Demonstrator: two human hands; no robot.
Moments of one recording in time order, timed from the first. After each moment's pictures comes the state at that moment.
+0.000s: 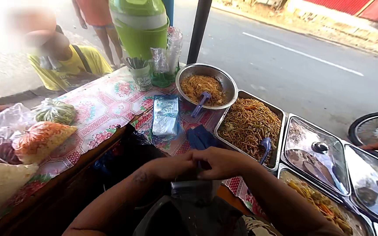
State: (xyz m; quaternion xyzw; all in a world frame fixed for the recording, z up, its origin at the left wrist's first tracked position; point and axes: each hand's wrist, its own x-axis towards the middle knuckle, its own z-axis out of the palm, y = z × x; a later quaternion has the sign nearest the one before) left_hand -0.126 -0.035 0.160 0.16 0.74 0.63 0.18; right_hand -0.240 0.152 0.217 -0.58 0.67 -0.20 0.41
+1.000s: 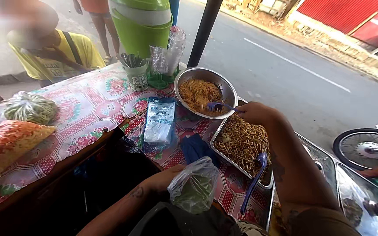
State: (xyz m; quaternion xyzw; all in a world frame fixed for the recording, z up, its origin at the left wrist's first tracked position) left_hand -0.143 -0.022 0.118 0.04 0.56 0.81 0.20; right_hand -0.448 0.158 0.249 -0.32 0.92 0.09 0.20
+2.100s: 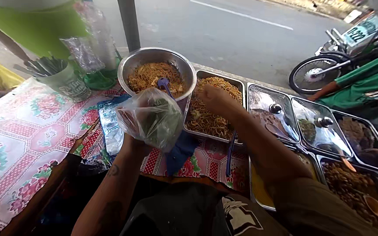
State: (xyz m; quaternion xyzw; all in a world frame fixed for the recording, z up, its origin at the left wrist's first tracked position) left_hand -0.232 -0.013 0.173 -0.09 0.40 0.91 -0.05; right_hand -0.394 0.206 0.211 -0.20 0.96 -0.15 0.11
